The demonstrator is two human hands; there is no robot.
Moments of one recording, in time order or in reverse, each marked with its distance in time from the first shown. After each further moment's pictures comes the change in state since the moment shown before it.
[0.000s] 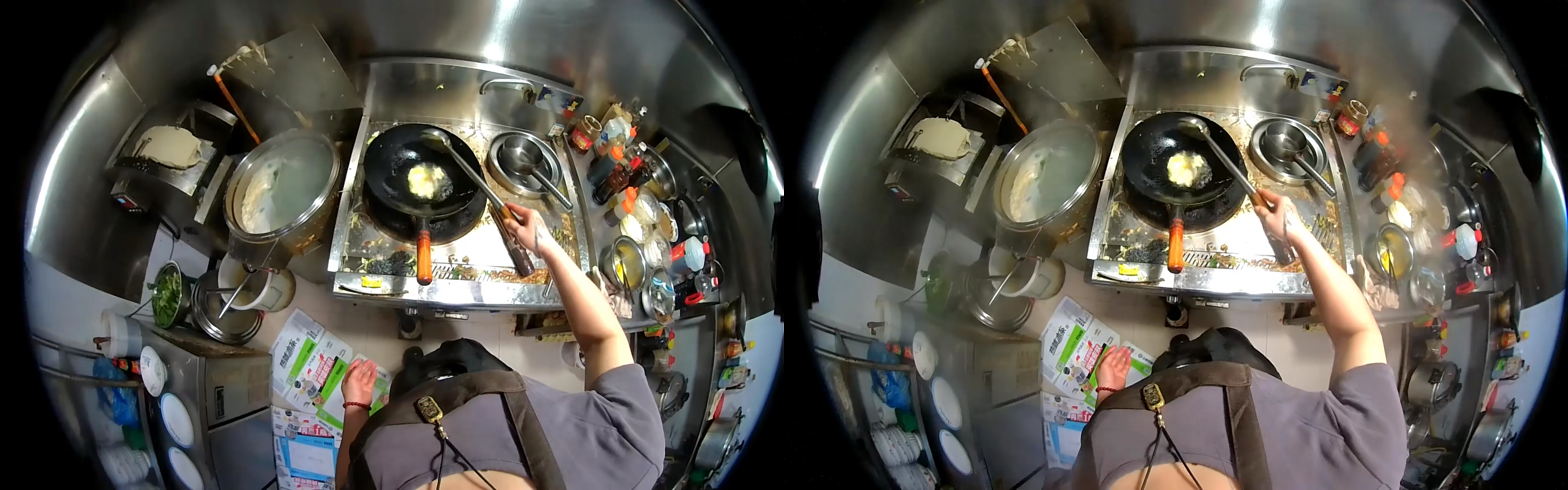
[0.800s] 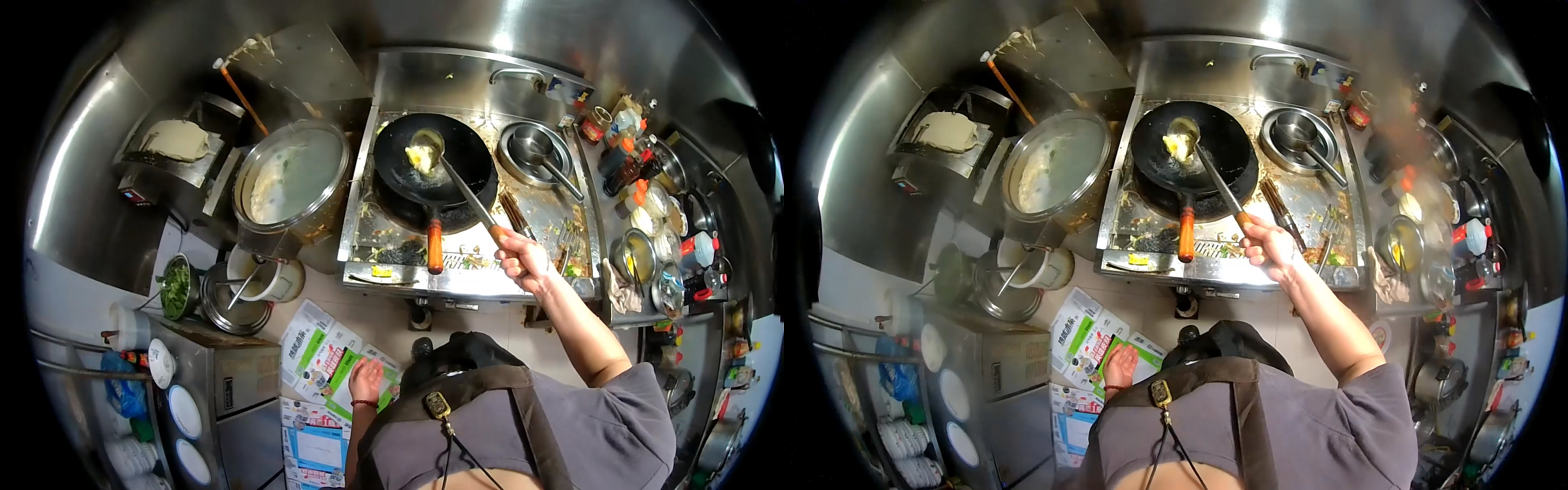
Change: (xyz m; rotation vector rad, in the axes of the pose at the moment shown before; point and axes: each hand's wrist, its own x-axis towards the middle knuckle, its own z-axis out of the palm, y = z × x) left_hand -0.011 -0.004 -0.018 0.015 0.070 0.026; right_hand -0.078 -0.065 0.024 1.345 -0.326 0.558
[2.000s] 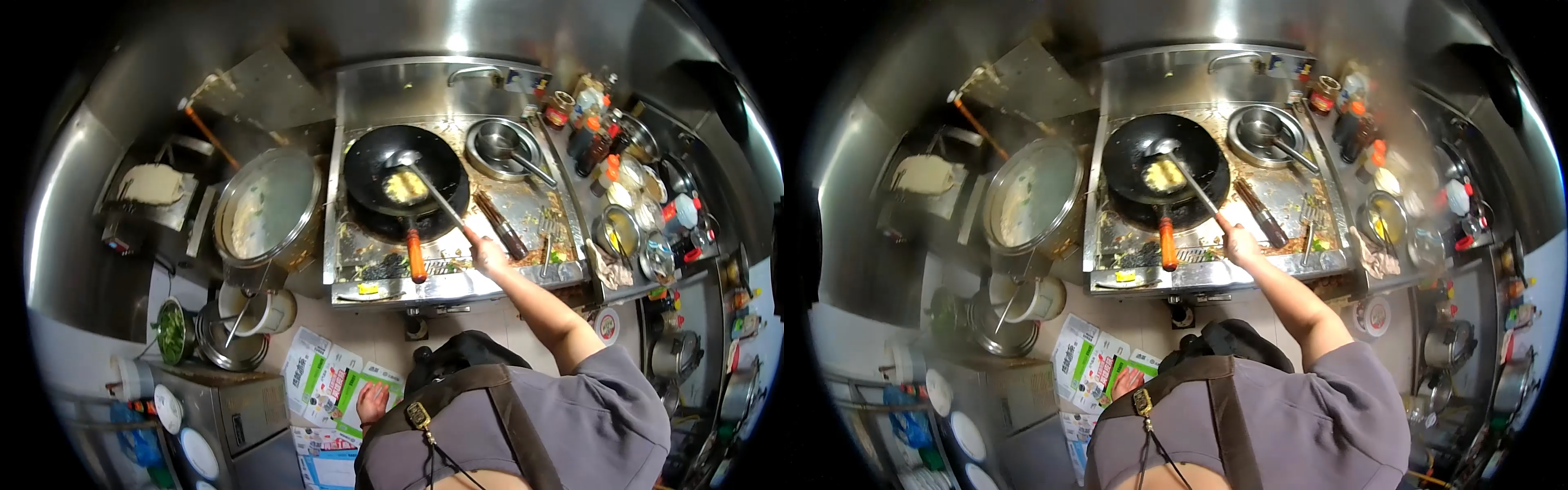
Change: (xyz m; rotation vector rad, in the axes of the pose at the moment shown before) left_hand 0.013 -0.014 -0.036 0.006 -0.083 -0.117; right_hand 0.090 0.058 -0.065 -1.662 0.447 -0.520
